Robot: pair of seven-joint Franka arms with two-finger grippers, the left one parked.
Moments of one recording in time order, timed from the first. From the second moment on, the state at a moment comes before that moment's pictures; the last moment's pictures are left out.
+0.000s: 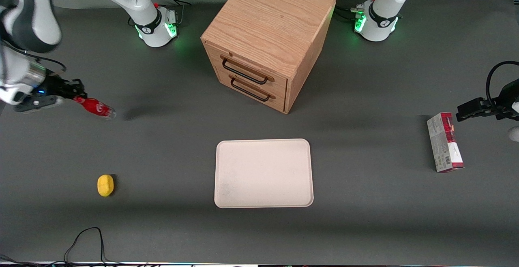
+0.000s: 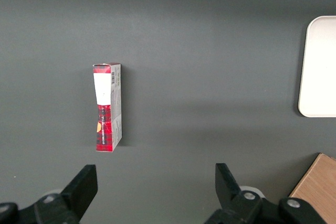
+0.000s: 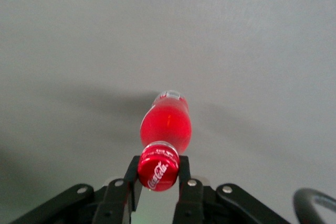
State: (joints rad) arm 0.18 -0.16 -0.38 -2.10 -0.07 1.83 -0.37
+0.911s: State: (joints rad) arm 0.28 0.49 -0.10 -1.06 0.12 1.36 0.29
